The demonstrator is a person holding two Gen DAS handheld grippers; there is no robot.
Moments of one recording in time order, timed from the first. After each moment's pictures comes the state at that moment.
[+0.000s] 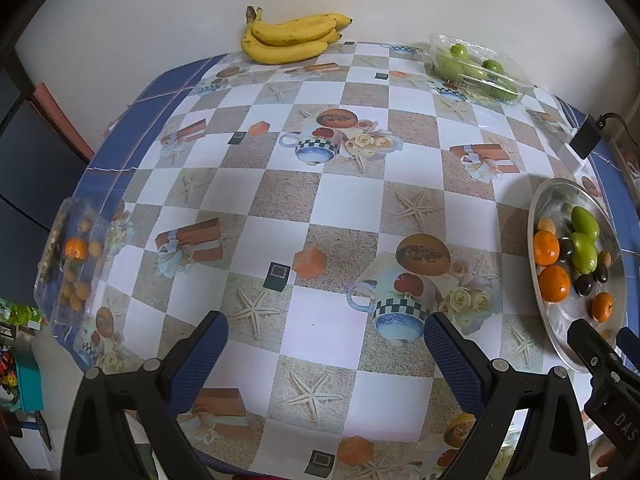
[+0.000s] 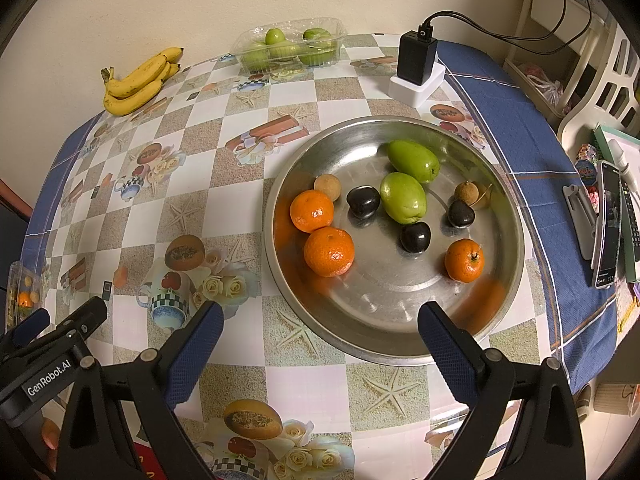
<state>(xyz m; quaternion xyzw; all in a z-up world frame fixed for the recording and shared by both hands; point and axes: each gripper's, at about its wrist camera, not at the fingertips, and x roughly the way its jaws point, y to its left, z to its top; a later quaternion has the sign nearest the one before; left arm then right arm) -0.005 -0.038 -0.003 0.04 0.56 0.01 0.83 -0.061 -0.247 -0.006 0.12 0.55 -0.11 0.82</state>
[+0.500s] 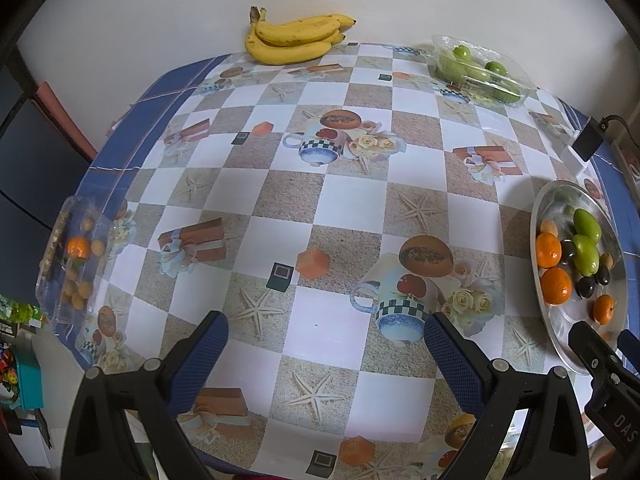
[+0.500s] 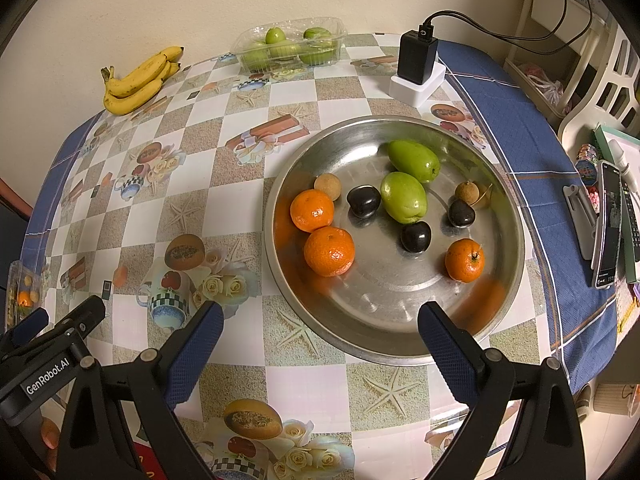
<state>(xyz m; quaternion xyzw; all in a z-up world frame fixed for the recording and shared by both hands) -0.005 -0.035 -0.002 0.04 0.56 0.02 0.83 -0.060 -0.246 -0.006 0.12 0.55 -0.11 0.82</state>
